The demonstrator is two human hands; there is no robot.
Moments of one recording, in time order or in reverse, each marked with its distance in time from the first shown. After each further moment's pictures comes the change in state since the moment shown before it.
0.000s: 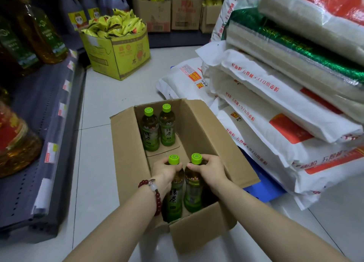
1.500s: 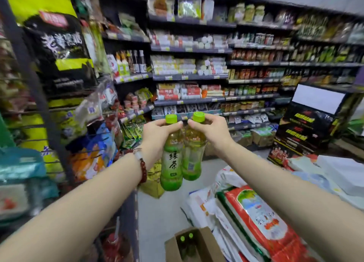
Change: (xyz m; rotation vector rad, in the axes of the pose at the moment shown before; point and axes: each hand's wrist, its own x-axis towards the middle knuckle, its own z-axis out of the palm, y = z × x) left_hand -0.632 0.730 -0.235 -0.209 -0.142 0.763; right_hand -0.400 -0.906 -0.156 0.204 -0.035 -0.724
